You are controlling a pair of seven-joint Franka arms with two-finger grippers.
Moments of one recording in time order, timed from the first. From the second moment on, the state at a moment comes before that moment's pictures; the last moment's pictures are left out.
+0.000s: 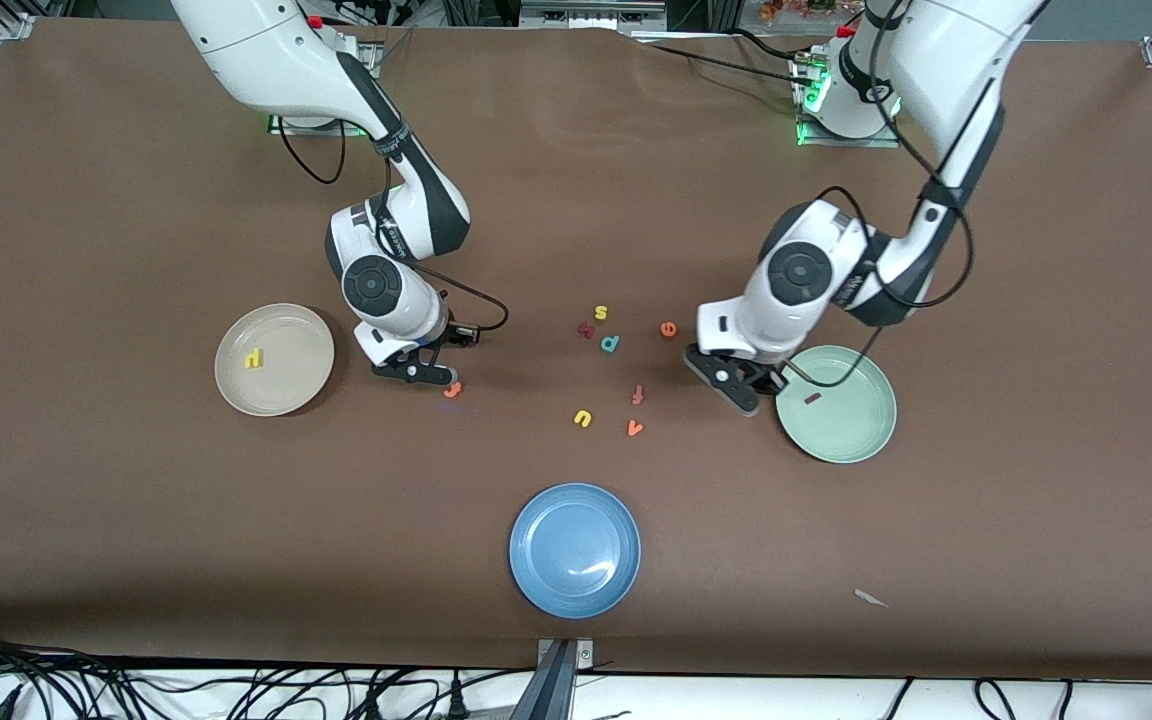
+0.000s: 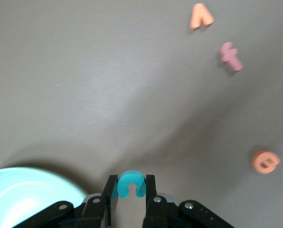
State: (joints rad) left arm -0.16 0.50 -0.27 -1.89 0.24 2.37 0.23; right arm 0.50 0.58 0.02 -1.93 0.15 2.39 0.54
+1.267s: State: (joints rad) left arm -0.06 0.54 -0.11 -1.96 0.24 2.48 0.72; right arm 0.50 0.55 0.01 -1.93 0.15 2.35 0.55
